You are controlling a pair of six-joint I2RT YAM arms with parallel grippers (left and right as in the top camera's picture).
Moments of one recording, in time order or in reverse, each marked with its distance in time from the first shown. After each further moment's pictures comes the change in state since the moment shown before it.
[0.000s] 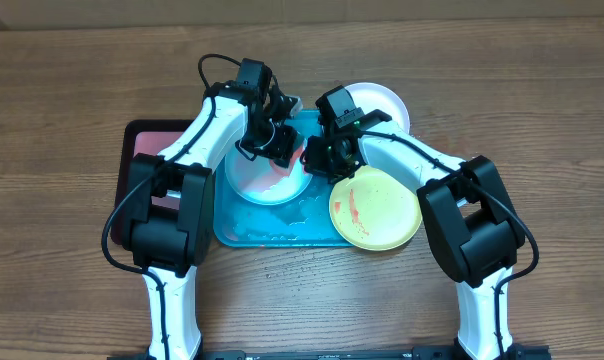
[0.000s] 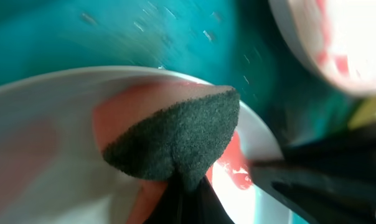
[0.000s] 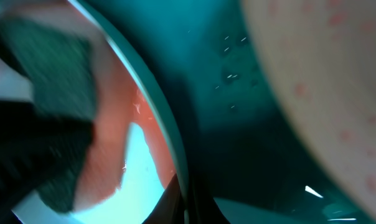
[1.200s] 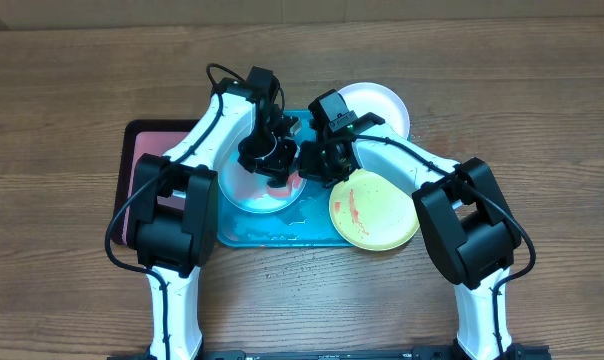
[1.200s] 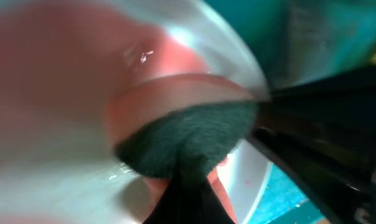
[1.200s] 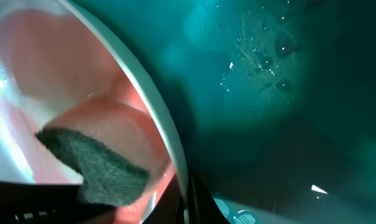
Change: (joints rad) left arm -0.023 0.008 0.056 -0.272 -0.073 -0.087; right arm 0.025 0.000 0.000 0.000 -0.018 -0.021
